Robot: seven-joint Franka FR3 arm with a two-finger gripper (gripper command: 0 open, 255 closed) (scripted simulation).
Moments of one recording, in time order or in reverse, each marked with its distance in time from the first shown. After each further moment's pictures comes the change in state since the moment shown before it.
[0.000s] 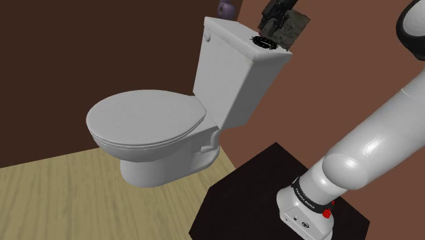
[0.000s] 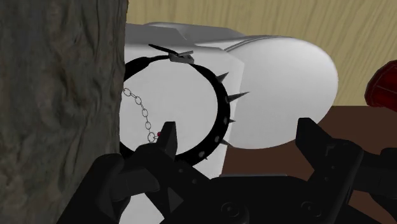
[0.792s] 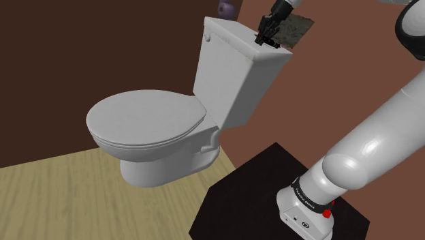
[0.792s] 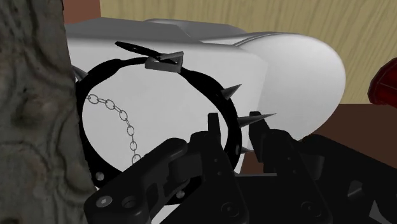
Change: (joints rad) arm -0.001 0.003 -0.001 -0.097 0.014 0.102 -0.026
